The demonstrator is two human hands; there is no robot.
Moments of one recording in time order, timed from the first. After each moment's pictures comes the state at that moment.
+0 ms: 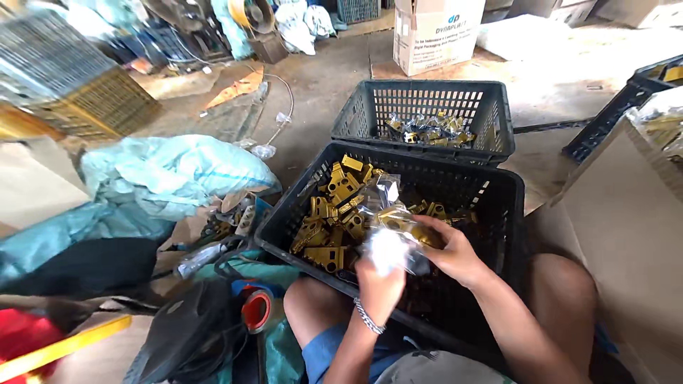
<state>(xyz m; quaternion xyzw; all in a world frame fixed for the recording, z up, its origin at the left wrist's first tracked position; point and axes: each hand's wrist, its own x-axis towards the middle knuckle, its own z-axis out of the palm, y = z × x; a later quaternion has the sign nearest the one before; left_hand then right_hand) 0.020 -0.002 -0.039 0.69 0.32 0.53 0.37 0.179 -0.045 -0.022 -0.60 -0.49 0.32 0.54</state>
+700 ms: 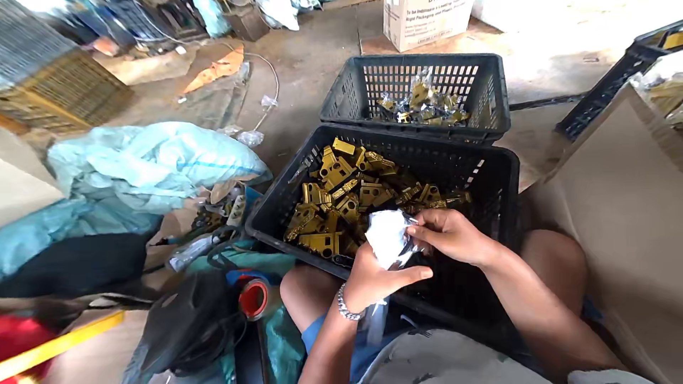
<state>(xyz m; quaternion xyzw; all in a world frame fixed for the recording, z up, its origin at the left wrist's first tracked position) -0.009 -0.002 -0.015 0.65 0.25 0.35 0.63 0.185 -0.057 -0.003 -0.54 -0.54 0.45 0.47</state>
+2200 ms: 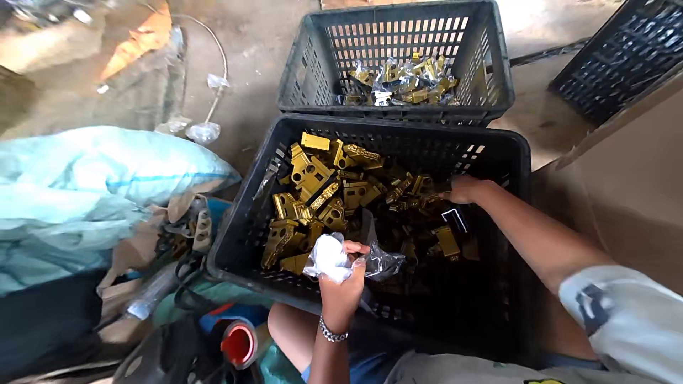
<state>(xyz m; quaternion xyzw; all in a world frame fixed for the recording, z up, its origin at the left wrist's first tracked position) -0.001 0.063 -0.073 0.62 0.34 0.44 0.56 0.349 0.043 -0.141 -0.86 -0.35 0.38 0.02</state>
